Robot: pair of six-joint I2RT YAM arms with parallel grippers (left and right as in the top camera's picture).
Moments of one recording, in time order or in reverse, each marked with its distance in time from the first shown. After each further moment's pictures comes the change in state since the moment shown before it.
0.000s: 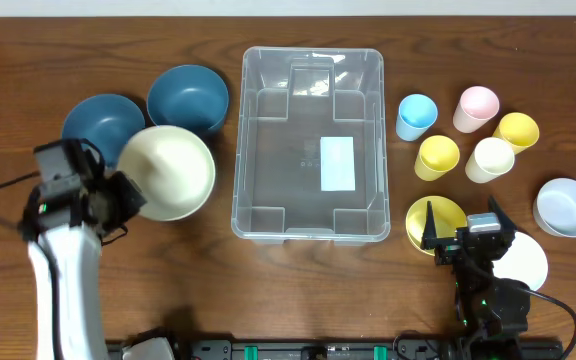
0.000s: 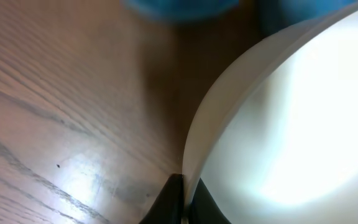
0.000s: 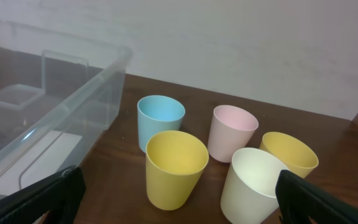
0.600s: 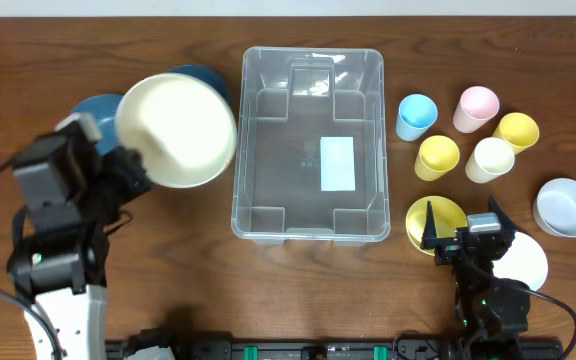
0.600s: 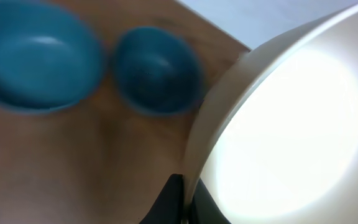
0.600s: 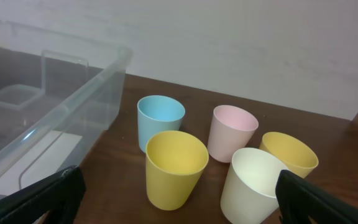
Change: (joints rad) left arm -0.162 -0.172 0.153 0.090 0.164 -0.072; right arm 0.000 0.000 0.000 0.000 0.000 0.000
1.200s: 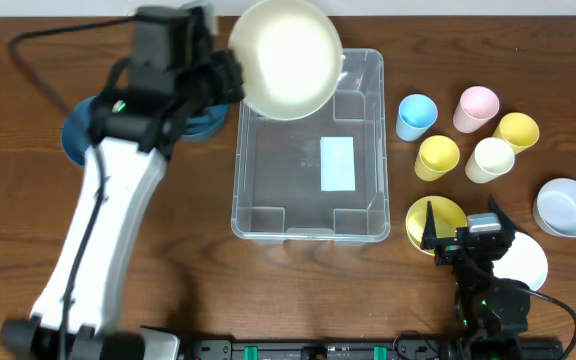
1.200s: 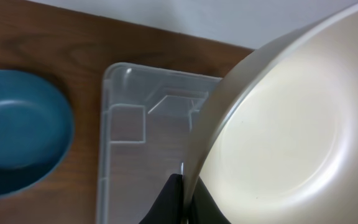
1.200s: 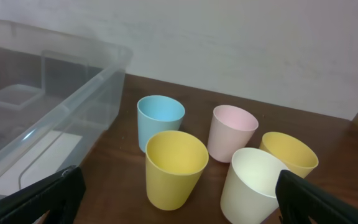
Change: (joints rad) left arm -0.426 0.585 0.566 -0.007 -0.082 -0.003; right arm 0.000 0.000 0.000 0.000 0.000 0.000
